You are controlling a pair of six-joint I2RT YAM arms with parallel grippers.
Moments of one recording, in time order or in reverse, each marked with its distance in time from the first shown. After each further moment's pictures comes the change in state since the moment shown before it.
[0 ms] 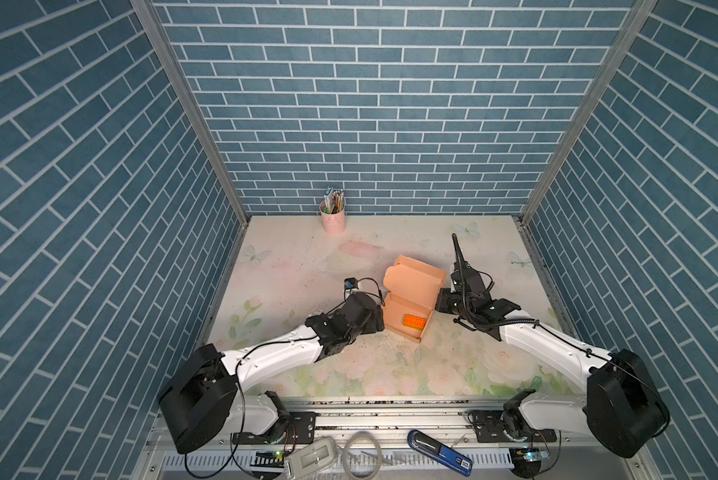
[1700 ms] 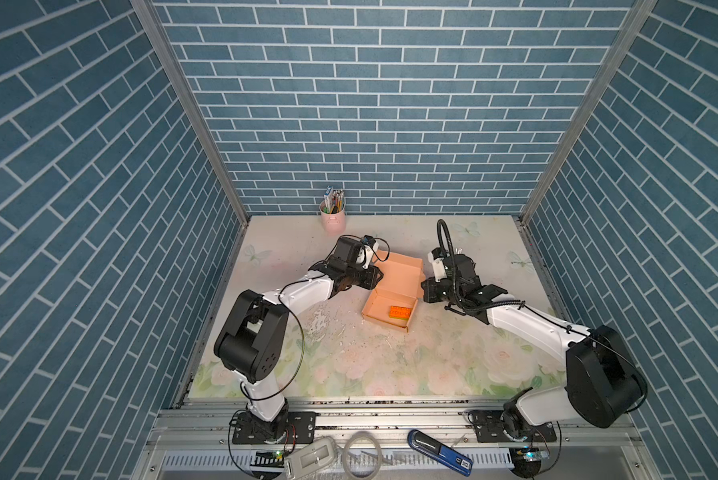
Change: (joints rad) left arm 0.322 0.447 0.426 0.069 0.537 0.627; right arm -0.006 0.150 0.130 0.084 -0.180 -0.238
